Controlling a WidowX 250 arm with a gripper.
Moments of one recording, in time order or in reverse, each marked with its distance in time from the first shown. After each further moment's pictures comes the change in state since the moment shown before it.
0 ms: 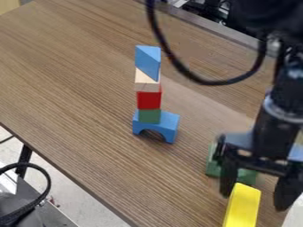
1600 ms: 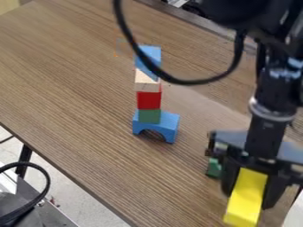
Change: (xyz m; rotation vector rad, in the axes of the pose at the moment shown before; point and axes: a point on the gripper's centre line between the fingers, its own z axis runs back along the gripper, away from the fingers) arm -0.010 0.003 0.019 -0.062 -0.068 -0.248
